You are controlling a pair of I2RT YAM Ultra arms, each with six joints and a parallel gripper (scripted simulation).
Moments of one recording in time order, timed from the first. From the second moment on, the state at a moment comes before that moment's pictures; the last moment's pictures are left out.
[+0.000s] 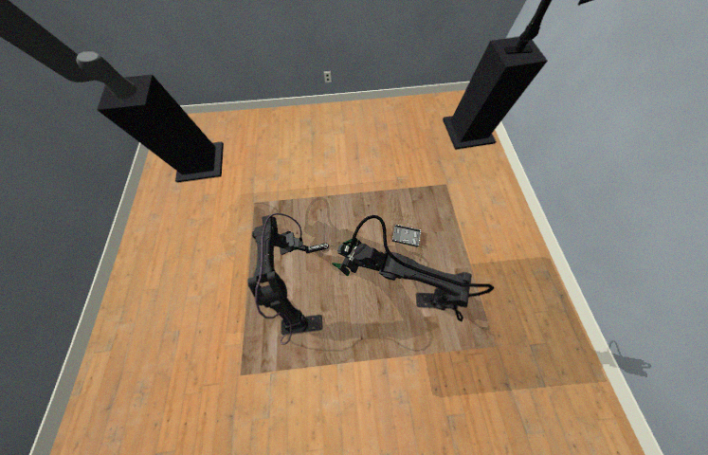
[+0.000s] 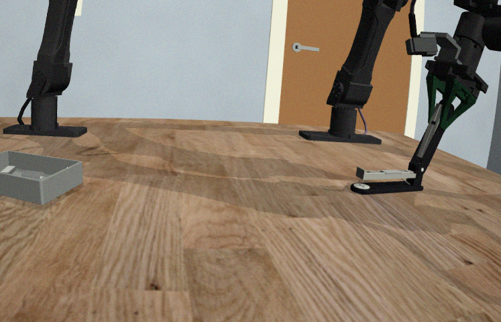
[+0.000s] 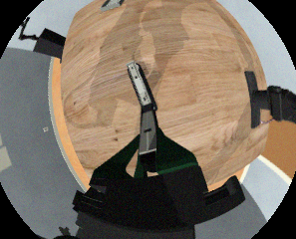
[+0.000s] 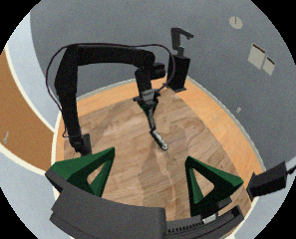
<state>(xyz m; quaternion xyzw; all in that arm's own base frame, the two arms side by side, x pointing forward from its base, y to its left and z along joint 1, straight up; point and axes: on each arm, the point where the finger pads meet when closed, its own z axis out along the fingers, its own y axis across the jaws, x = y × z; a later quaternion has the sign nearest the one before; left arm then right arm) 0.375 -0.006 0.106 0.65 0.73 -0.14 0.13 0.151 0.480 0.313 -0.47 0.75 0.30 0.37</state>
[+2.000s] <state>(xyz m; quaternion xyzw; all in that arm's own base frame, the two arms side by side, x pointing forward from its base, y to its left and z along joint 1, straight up) 0.379 -0.055 0.112 0.67 0.74 0.06 -0.08 0.151 0.480 0.313 -0.47 0.75 0.30 0.37</state>
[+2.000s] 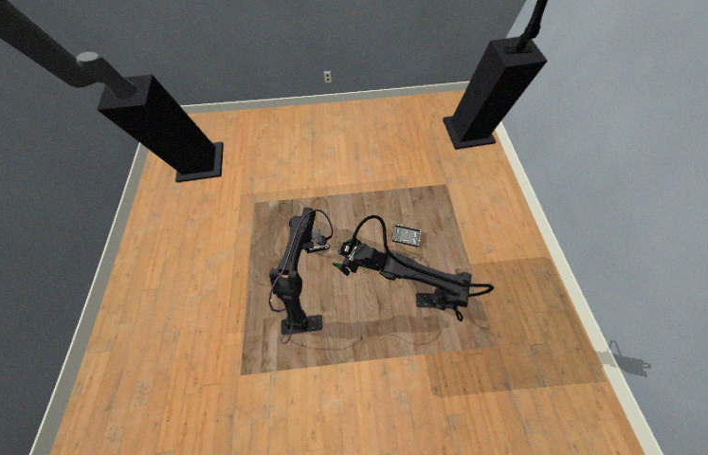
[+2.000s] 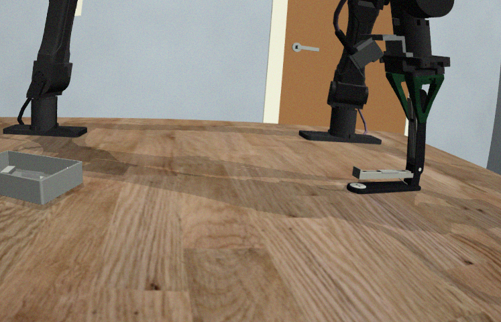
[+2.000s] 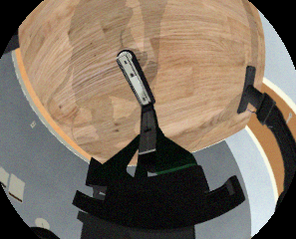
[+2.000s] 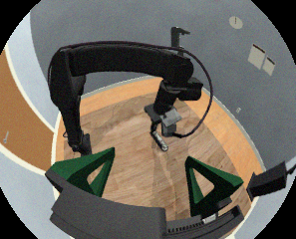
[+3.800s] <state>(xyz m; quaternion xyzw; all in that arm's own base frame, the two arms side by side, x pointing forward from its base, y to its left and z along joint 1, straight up) 0.380 -0.087 0.153 0.66 0.73 0.15 -0.08 0.151 0.480 0.313 -0.47 0.75 0.30 0.37</state>
